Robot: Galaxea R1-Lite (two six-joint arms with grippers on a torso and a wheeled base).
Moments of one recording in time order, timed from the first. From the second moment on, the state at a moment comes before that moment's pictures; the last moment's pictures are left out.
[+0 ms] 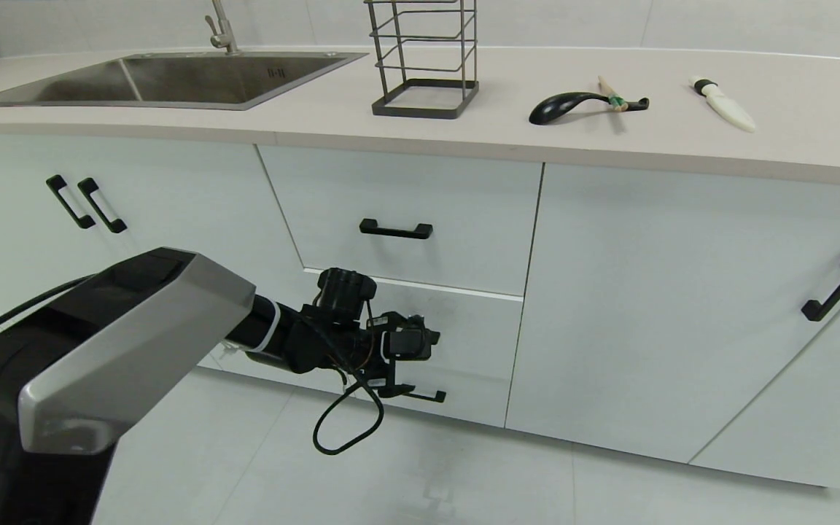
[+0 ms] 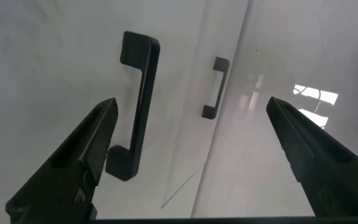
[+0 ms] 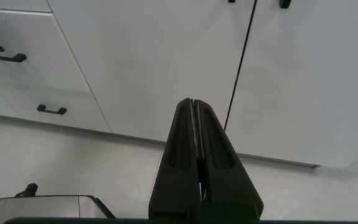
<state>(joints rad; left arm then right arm) -0.35 2.36 -1.36 -0.24 -0.30 1.26 -0.01 0.00 0.00 0.00 -0.03 0.01</state>
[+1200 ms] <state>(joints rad) -0.35 2.40 -1.30 -0.23 -0.31 1.28 -0.01 0.00 0.00 0.00 -0.03 0.01</state>
